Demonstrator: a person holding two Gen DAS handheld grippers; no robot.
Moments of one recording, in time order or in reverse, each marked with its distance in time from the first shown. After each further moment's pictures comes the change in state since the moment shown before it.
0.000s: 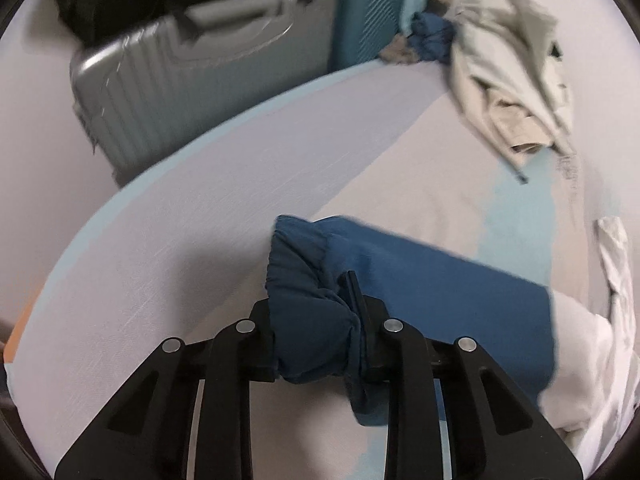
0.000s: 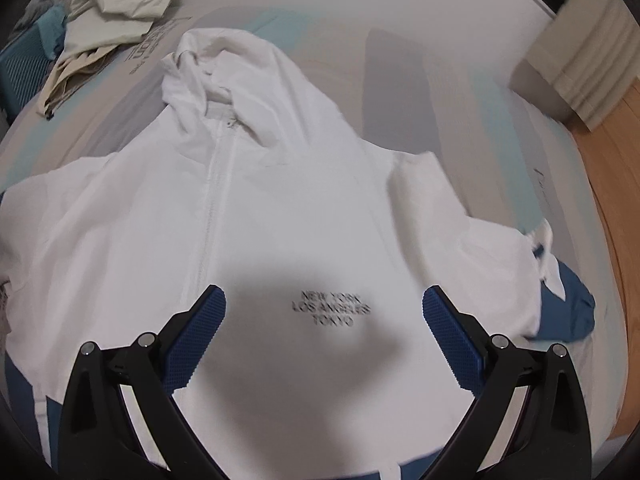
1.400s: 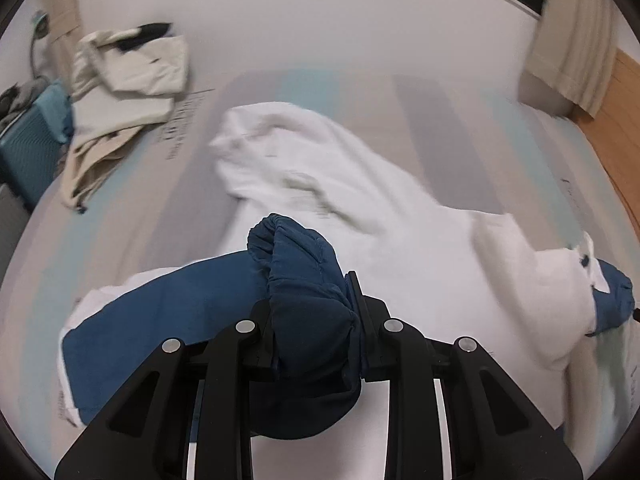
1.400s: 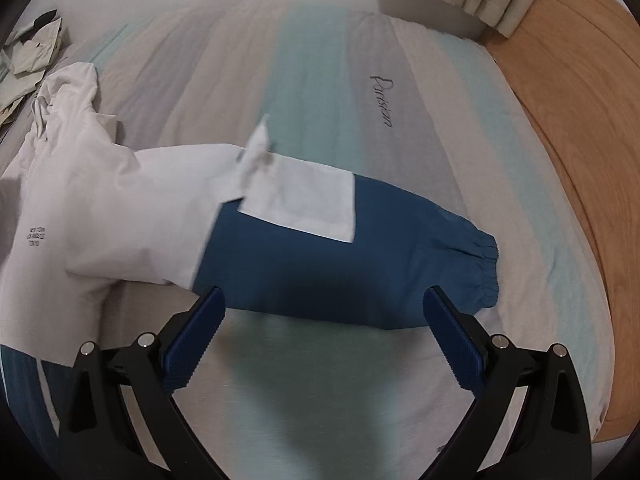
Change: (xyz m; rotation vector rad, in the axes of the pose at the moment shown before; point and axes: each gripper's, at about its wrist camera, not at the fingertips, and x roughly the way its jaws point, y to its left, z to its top) left arm -0.123 -0.601 -0.228 0.633 -0.061 -0.318; right arm 0.044 -0.392 -0.097 0.143 0.062 -0.049
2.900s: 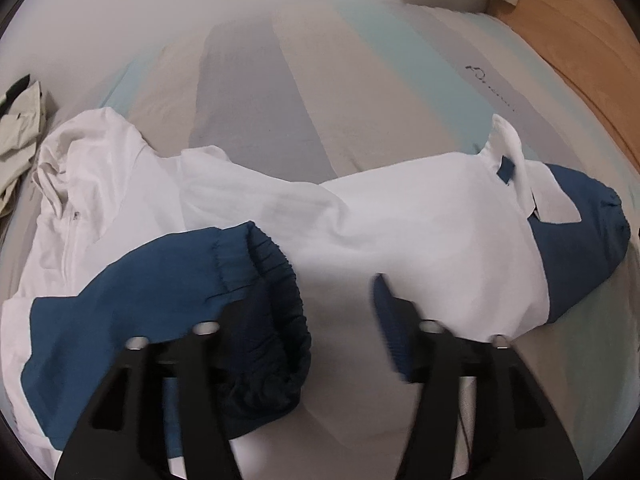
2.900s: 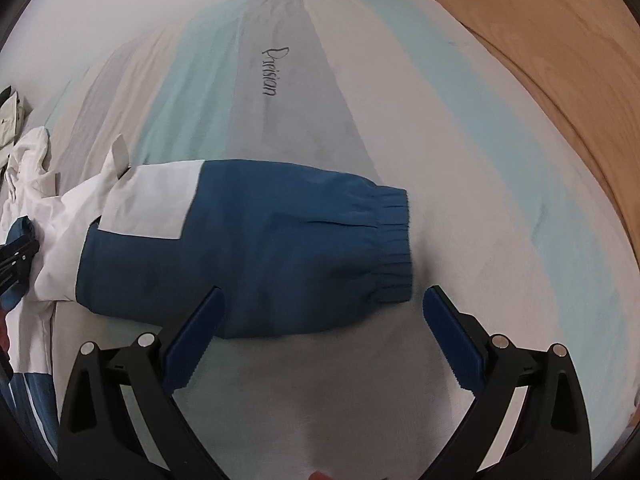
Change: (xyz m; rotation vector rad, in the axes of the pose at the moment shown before) left arm 0.082 -0.277 -0.045 0.241 0.125 -0.105; right arm 0.057 -0.155 -0.032 0.215 0.041 0.076
